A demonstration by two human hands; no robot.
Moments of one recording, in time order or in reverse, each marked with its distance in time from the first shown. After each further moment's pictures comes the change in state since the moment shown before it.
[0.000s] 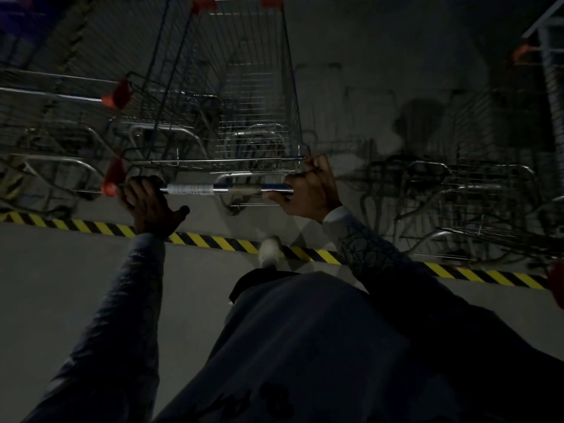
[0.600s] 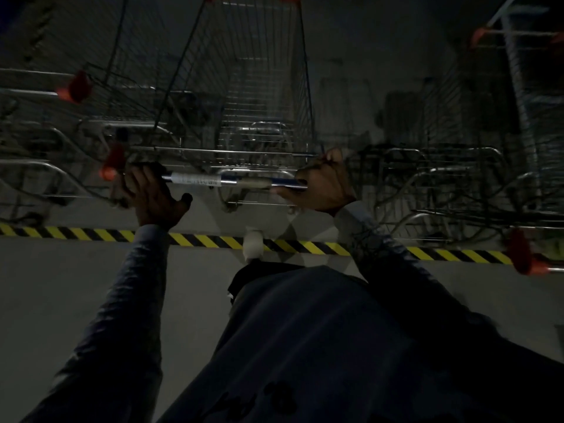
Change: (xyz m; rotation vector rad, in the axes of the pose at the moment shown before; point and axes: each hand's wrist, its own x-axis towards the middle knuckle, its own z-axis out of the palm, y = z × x) left_hand -0.016 0.075 -0.003 -0.024 0.032 0.074; right_hand -0.050 0.058 -0.046 0.015 -0.047 0.086
